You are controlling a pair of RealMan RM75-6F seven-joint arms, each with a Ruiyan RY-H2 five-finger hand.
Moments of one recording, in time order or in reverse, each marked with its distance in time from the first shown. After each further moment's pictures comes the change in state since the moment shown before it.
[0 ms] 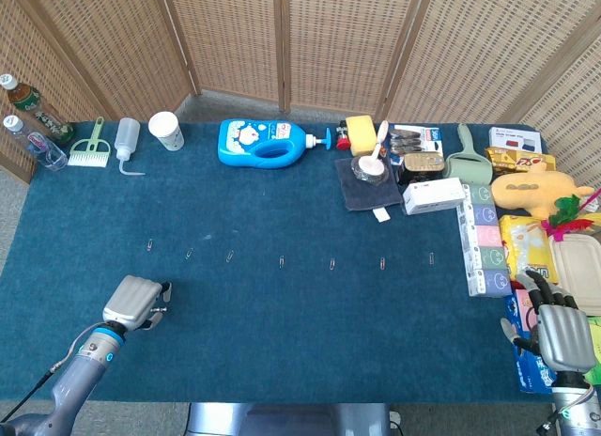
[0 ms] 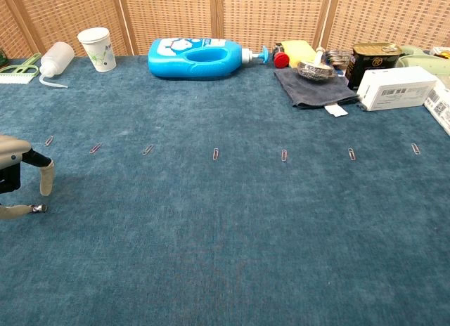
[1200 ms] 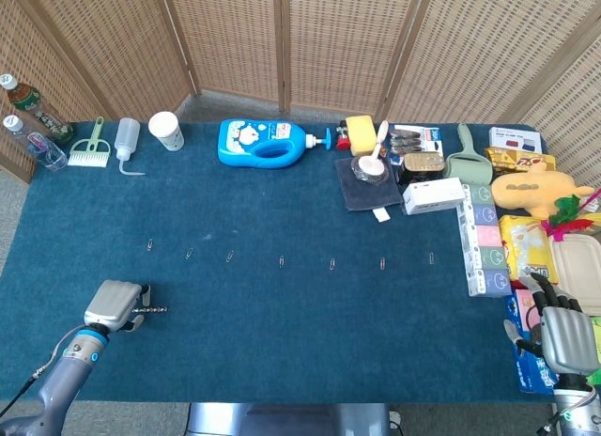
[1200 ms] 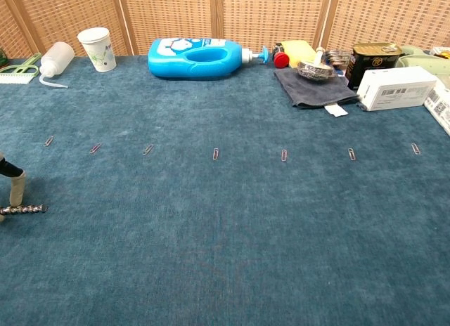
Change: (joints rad) left arm 0.014 0.005 0.032 0.079 -0.066 -0.003 -0.064; right arm -0.013 0.002 0.006 -0.020 0.024 0.004 -0.021
